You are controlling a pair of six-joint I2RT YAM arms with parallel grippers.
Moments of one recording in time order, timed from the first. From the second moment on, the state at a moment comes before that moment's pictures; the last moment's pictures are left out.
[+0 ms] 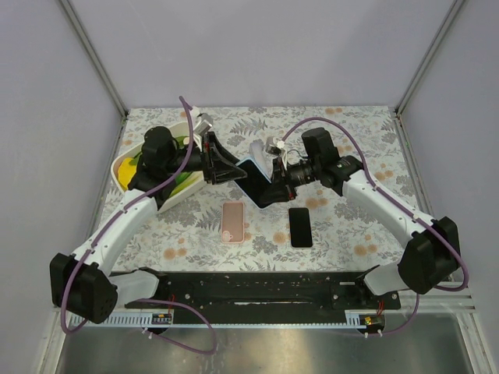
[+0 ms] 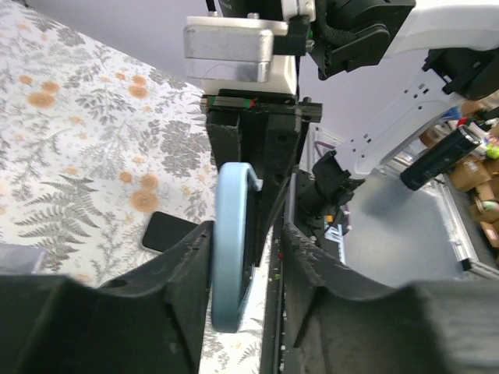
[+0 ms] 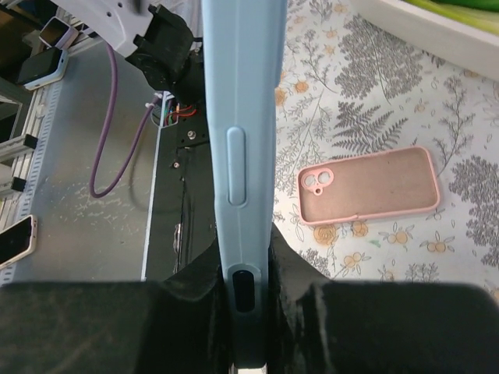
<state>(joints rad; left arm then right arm) -0.35 1.19 1.00 0.19 1.10 -0.42 0.55 1.43 1.19 -0.40 -1.08 -0.18</state>
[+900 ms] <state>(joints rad) -0.44 1.33 1.15 0.10 1.07 -0.52 0.58 1.40 1.23 -0.57 -0.94 -0.31</state>
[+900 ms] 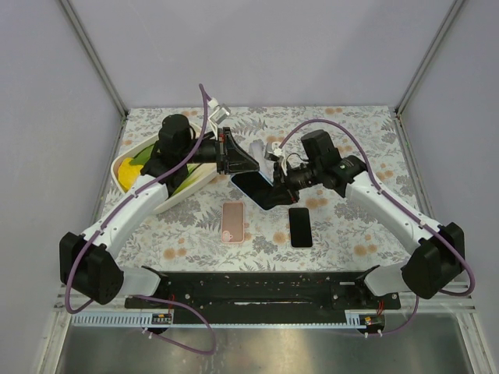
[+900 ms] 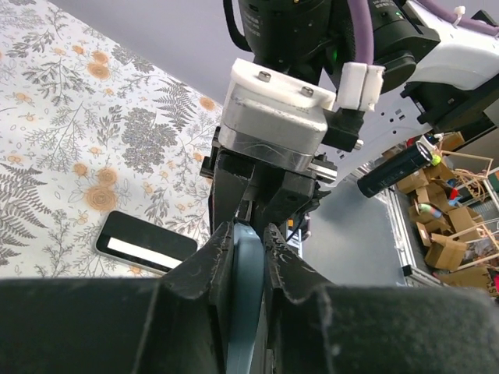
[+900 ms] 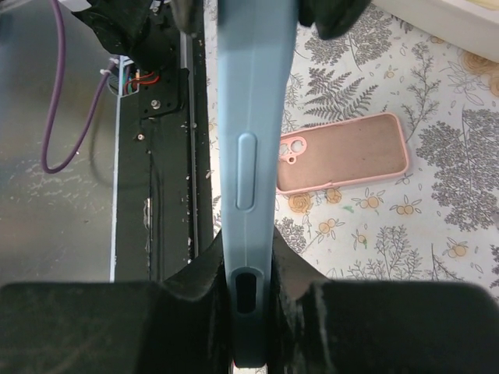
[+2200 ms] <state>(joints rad) -0.45 1.42 1.20 -0.29 0.73 -0.66 0.69 1.37 1.17 -0.63 -0.44 -0.39</state>
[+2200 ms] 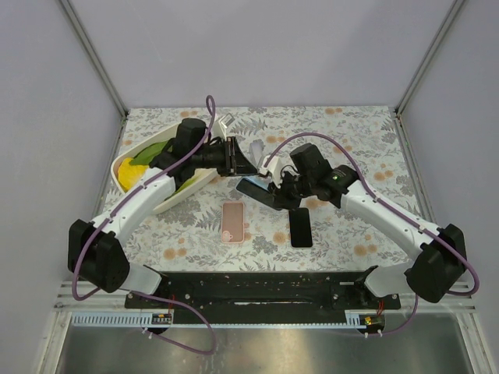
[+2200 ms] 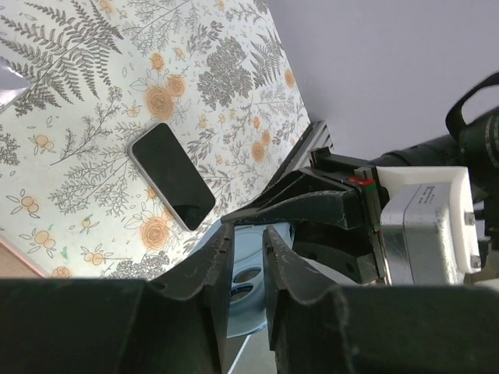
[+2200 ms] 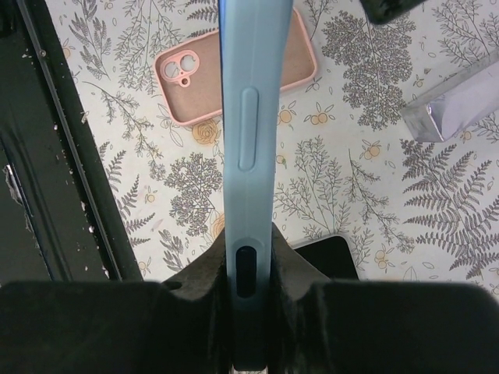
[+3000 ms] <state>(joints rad) -0.37 1.38 1.30 -0.49 1.21 -0.18 0.67 1.35 1.17 -0.60 -0.68 -0.42</state>
